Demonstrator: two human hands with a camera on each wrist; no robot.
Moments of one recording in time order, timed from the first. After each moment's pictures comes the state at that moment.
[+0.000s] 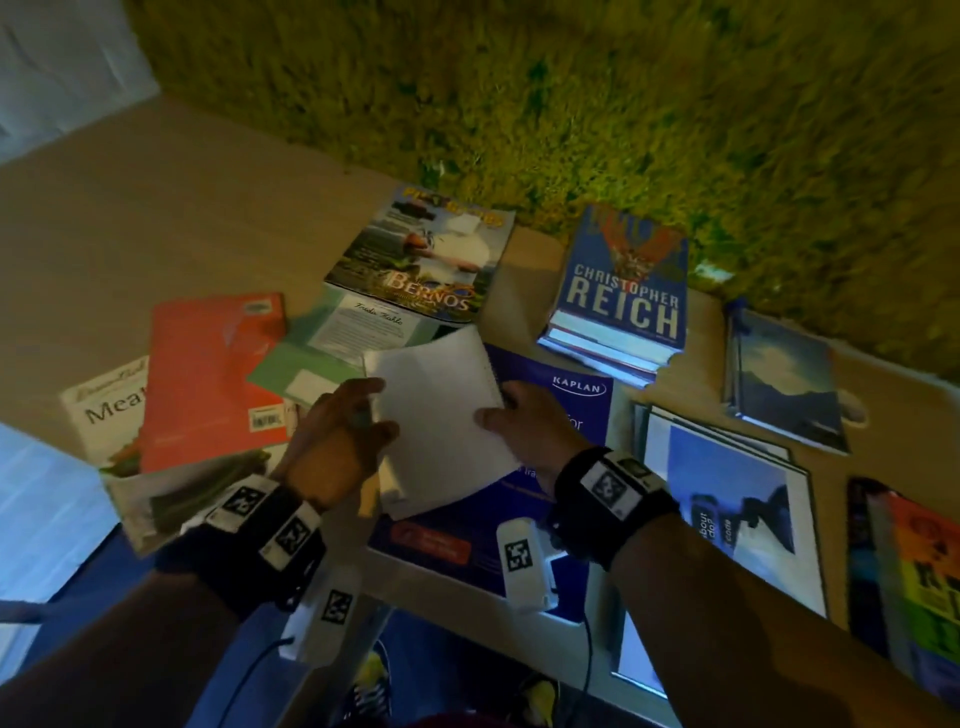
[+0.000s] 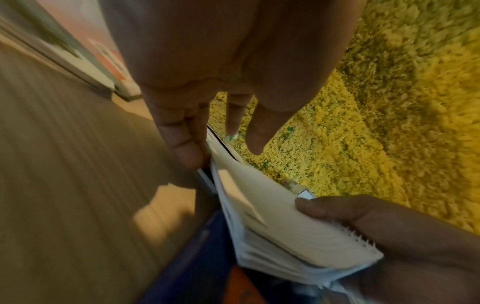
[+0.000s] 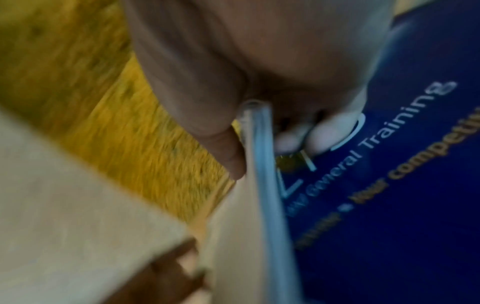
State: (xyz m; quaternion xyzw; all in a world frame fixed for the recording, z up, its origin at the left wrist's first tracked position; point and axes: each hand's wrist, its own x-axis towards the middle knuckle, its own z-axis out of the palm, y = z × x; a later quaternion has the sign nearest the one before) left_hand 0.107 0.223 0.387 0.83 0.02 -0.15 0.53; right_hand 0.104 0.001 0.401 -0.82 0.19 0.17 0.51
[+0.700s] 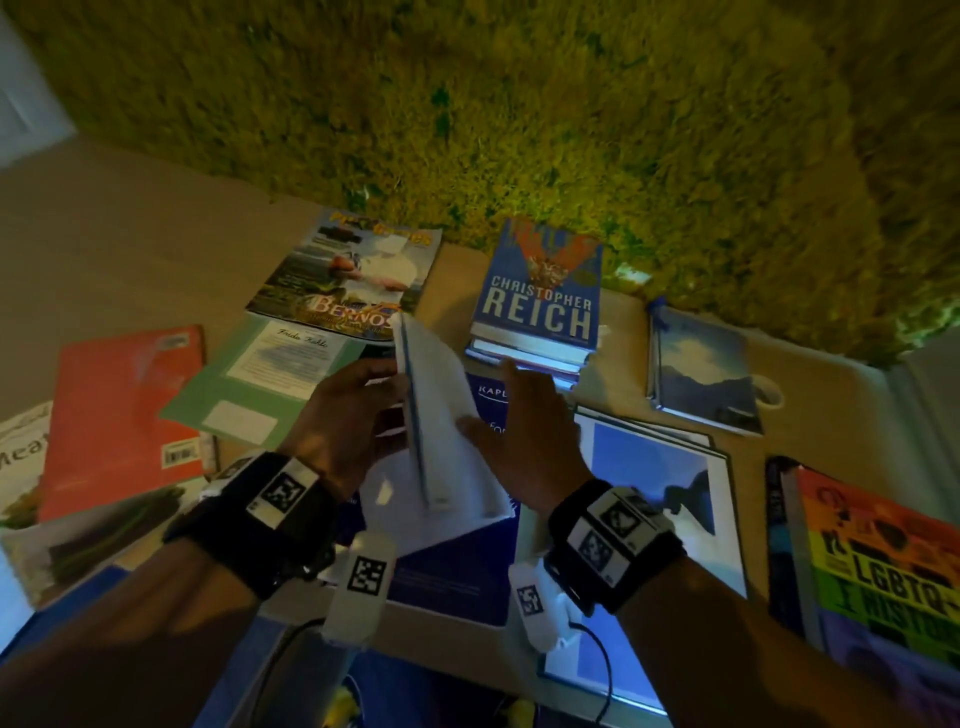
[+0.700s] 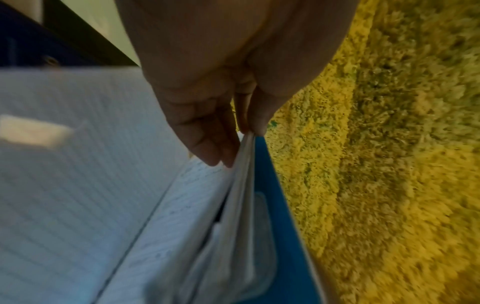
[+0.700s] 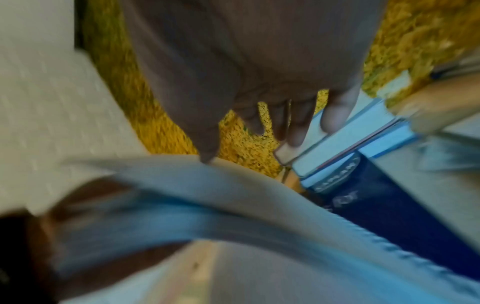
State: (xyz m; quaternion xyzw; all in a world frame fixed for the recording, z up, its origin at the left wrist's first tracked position) left_hand 0.111 0.117 0.445 0.60 0.09 -0.24 0.76; right_hand 0.057 -0.064 0.436 -0.95 0.11 0.06 0.29
